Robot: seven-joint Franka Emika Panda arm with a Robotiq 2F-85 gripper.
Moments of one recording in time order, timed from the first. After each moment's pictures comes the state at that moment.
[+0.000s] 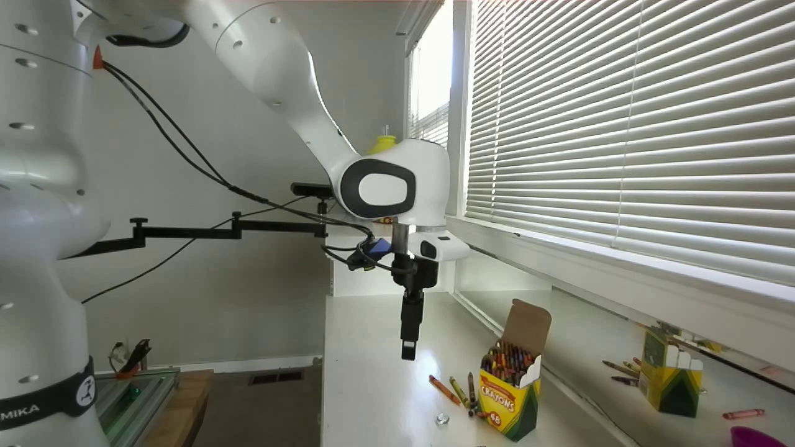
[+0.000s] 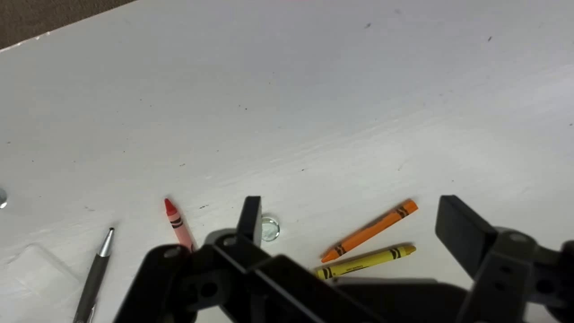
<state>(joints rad) 0.03 0.12 -0.01 -2.31 0.02 2.43 0.38</state>
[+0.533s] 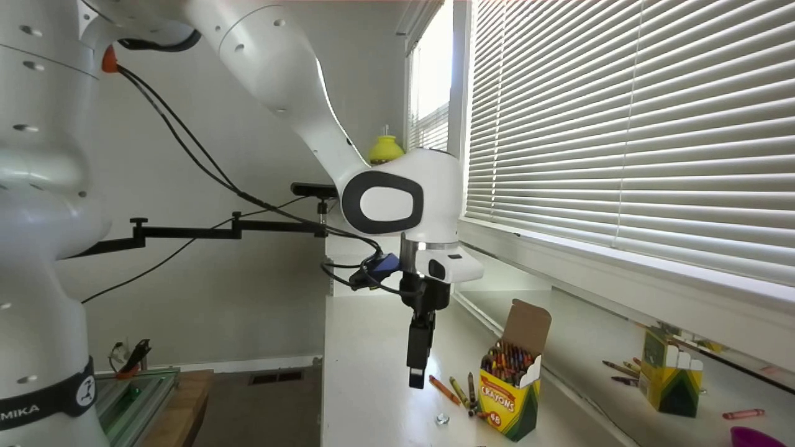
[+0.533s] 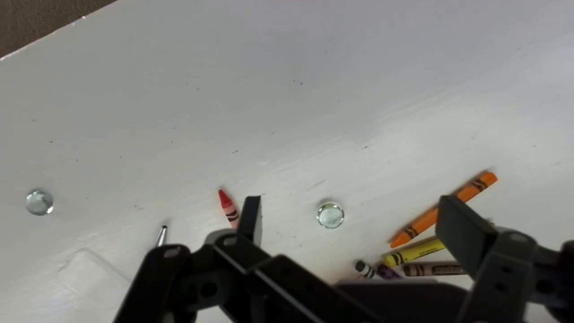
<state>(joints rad) 0.00 0.17 -0.07 -2.31 0.01 2.48 0.38</state>
